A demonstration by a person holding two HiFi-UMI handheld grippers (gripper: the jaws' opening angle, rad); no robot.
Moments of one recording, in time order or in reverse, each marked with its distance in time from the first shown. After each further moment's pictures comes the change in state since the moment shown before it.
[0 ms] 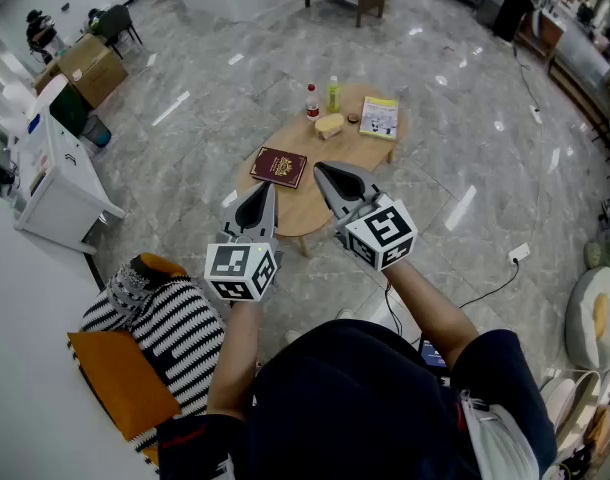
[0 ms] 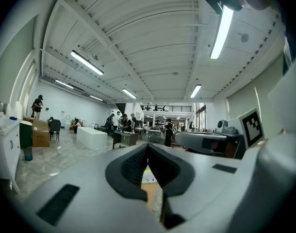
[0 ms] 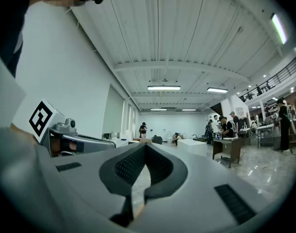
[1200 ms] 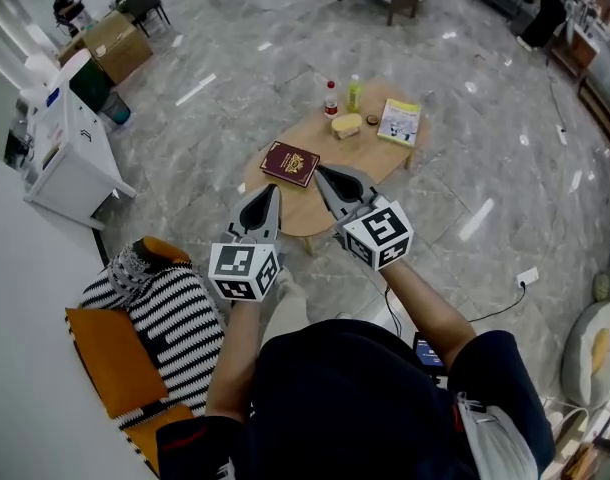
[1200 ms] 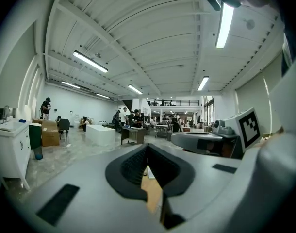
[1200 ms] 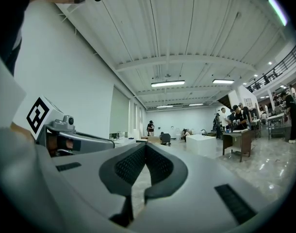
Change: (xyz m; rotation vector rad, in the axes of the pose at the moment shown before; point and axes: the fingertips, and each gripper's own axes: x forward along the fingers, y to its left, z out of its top) left arm 0.031 -0.003 -0.029 0.018 0.061 0.099; right arm 0.020 -0.031 -0.035 0.052 0.006 0.111
